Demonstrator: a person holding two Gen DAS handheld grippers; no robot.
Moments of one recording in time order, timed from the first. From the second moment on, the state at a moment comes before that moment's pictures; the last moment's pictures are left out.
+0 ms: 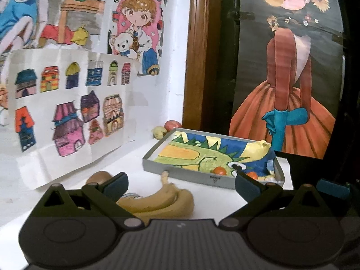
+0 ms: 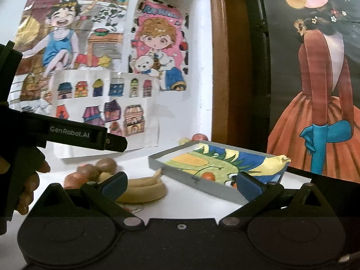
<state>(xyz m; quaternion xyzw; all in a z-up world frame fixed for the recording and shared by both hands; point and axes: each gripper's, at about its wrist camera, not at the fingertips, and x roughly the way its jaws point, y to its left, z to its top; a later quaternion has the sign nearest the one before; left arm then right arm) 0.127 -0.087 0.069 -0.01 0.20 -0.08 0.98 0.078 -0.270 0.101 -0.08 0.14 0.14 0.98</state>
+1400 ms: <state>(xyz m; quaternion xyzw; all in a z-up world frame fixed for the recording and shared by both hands) 0.132 -0.045 0.019 0.22 0.26 -0.14 0.93 0.079 -0.242 0.045 -0.17 0.24 0.17 0.94</state>
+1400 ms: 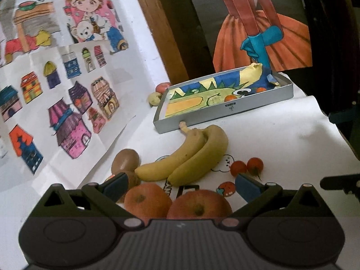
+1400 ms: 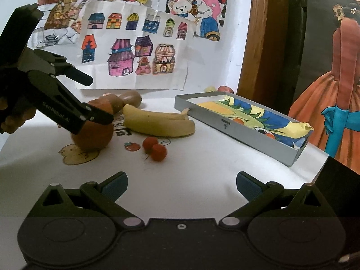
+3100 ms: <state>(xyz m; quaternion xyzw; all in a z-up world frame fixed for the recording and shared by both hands) 0.208 -0.063 0.003 0.22 0.32 -0.23 0.89 0.186 -0.216 0.023 -0.20 0.32 0.34 0.86</state>
